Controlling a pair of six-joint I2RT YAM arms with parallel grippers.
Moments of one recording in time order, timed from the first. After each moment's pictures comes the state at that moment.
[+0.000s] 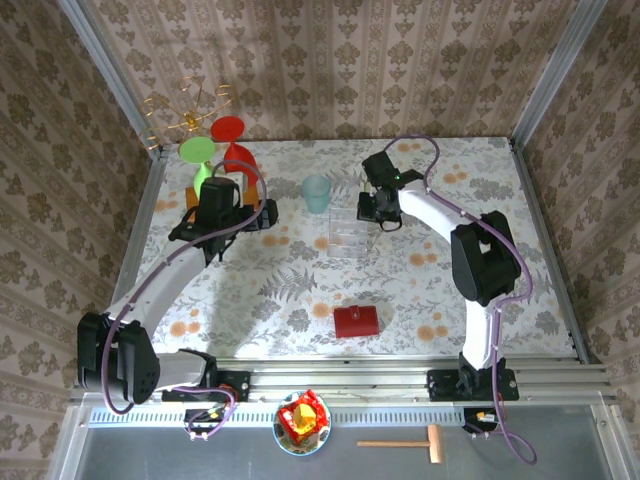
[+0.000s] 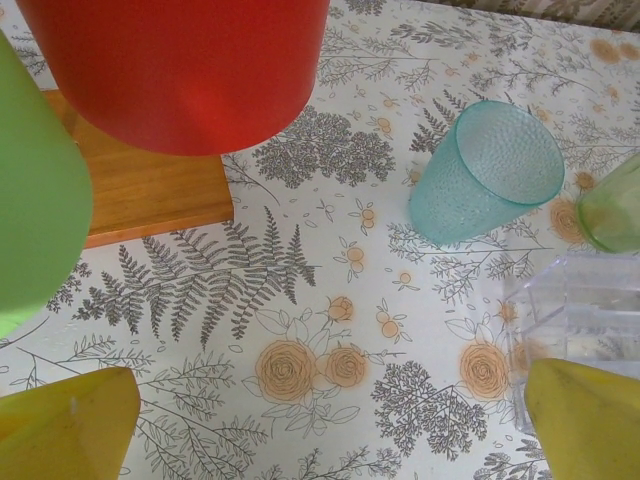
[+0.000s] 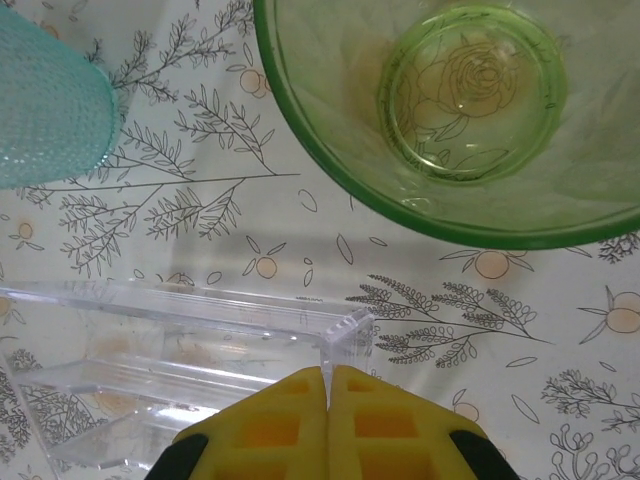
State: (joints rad) left arm -0.34 1.28 0.96 -0.34 0.02 -0.30; right arm 0.40 1.99 1.56 -0.70 -0.04 0.50
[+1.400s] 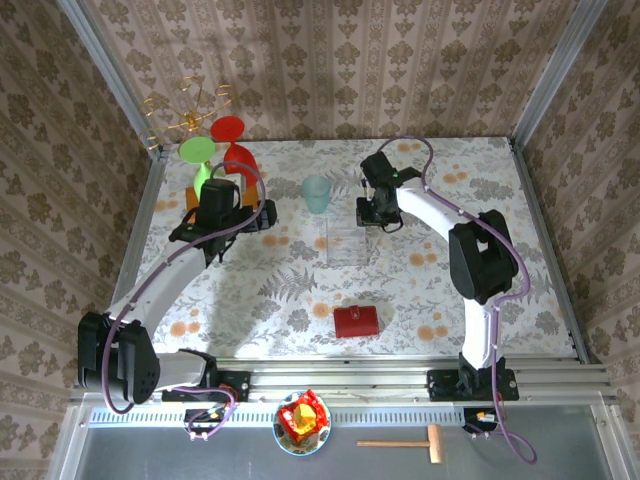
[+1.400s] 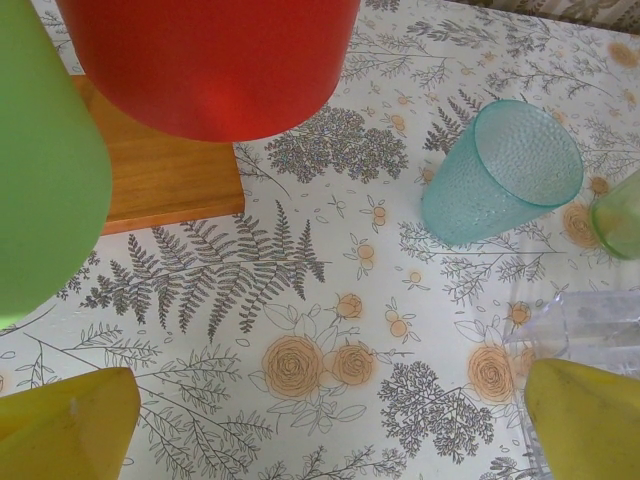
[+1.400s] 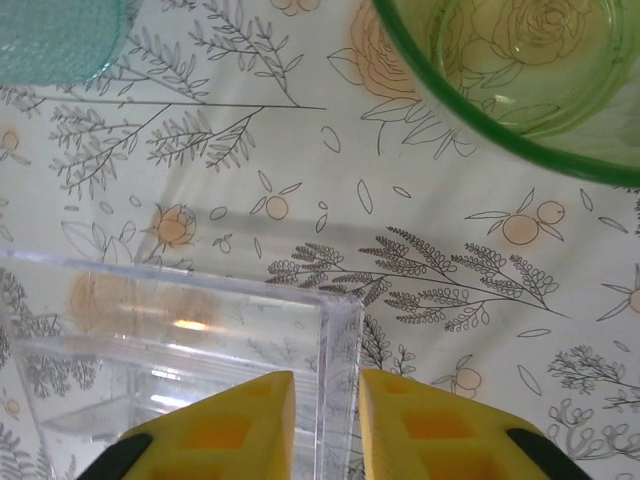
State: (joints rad) left arm -0.34 1.28 0.95 -0.34 0.00 -0.32; right arm 0.40 1.99 1.59 -0.80 -0.09 0.36
